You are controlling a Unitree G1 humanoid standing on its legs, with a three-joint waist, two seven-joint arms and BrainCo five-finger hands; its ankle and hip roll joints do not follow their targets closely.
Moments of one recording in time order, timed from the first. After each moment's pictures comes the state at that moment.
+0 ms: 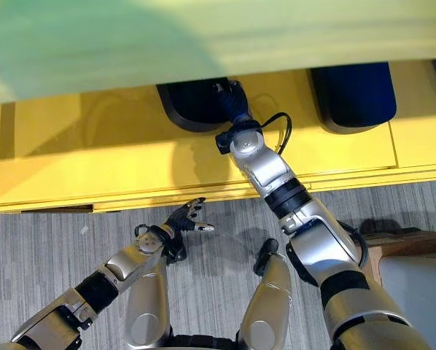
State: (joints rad) left arm -0.40 0.38 -0.66 0.29 -0.41 0.16 0.13; right arm -1.00 -0.34 0.51 0.43 0.37 0.27 -0.43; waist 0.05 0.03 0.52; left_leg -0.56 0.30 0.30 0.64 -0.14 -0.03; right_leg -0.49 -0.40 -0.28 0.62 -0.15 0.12
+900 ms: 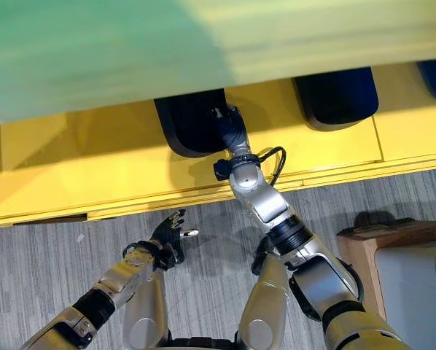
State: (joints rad) left arm -0.28 0.32 -0.55 0.41 -0.46 0.11 0.17; right arm -0.78 -0.32 0.48 0.23 0.33 0.19 -0.45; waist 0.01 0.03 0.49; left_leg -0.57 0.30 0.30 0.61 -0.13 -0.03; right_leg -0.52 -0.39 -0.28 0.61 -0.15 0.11
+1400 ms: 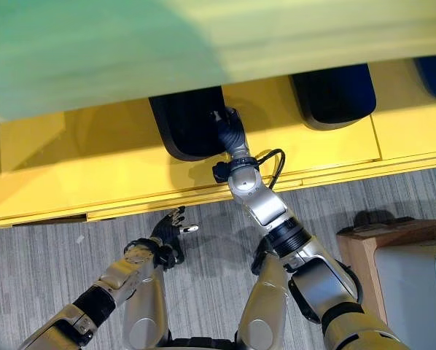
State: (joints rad) left arm -0.30 0.32 -0.55 0.41 -0.52 0.10 0.17; right arm -0.77 -0.31 0.50 0.23 0.28 0.19 -0.47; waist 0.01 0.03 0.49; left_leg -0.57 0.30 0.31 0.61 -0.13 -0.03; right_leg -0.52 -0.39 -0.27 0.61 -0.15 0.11
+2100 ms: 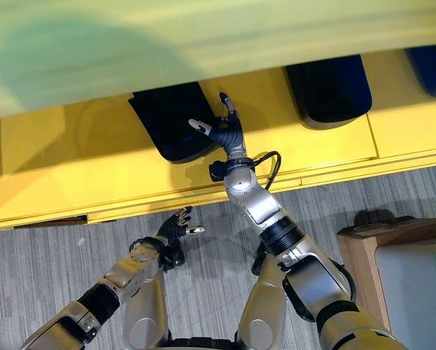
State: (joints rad) left arm -0.33 0.30 -0.58 0.41 -0.49 0.12 0.16; right arm -0.79 -0.27 0.49 0.30 0.33 0.14 -0.52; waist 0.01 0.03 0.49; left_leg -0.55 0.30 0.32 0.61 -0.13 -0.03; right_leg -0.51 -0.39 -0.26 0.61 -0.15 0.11
